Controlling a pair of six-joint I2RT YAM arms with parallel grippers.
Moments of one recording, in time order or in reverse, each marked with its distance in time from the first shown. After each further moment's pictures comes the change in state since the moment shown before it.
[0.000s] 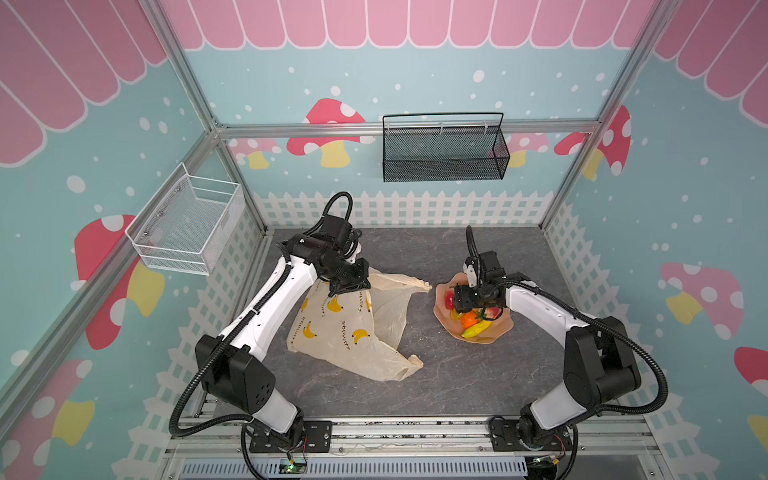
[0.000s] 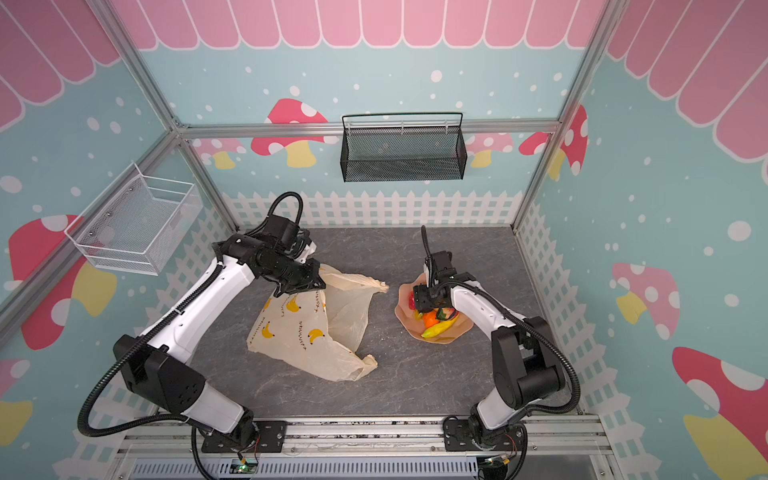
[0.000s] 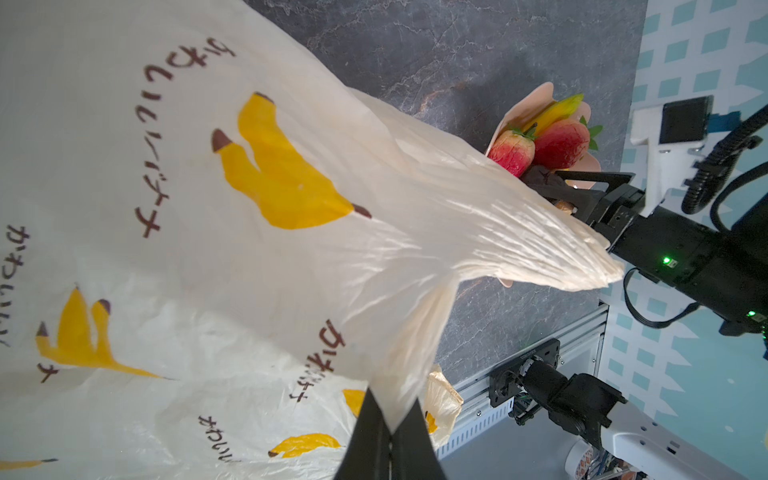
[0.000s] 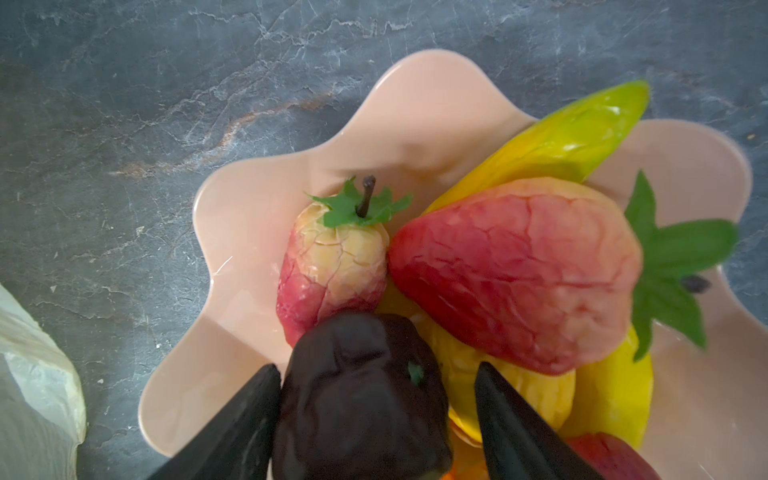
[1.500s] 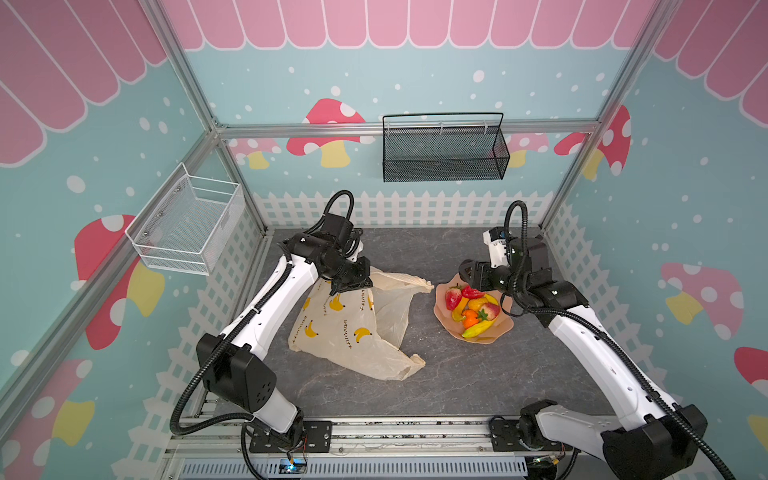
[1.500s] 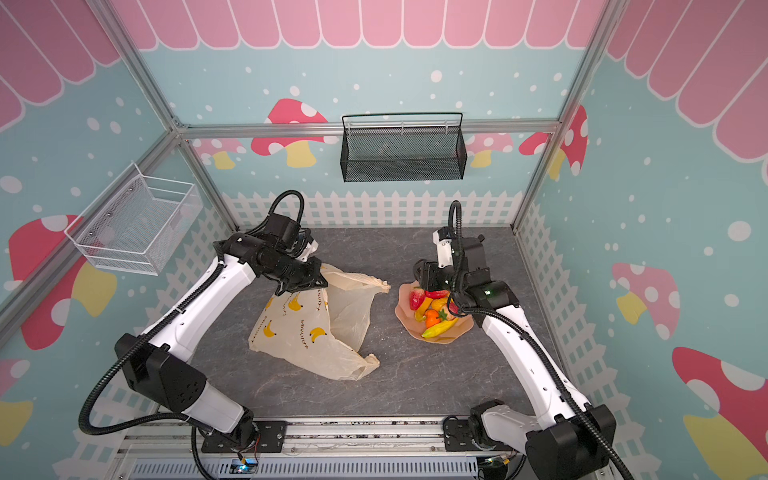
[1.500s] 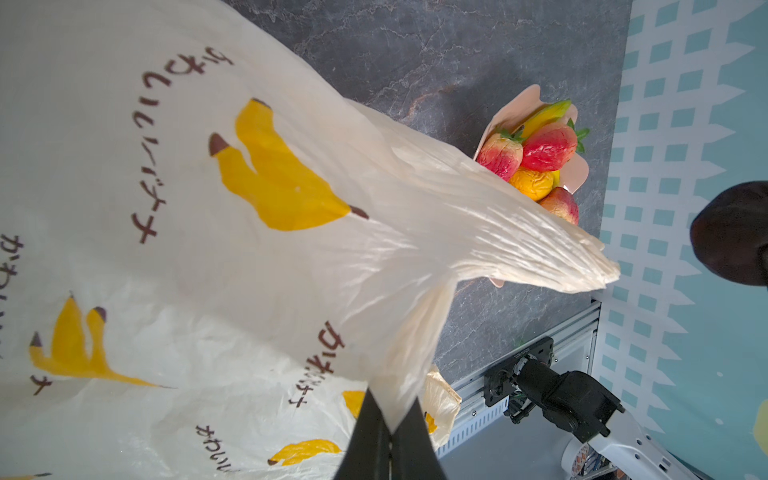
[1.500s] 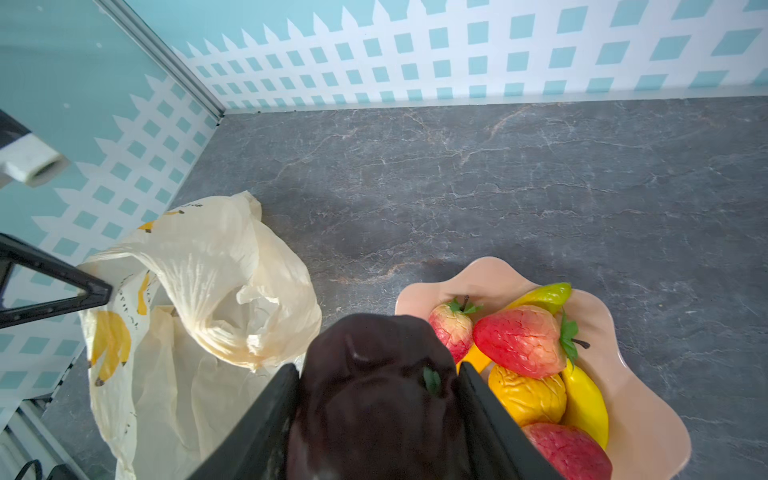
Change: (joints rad) left arm -0.005 0.012 0.016 0.011 0.017 0.000; right arm 0.000 -0.411 0.070 0.035 -0.161 0.037
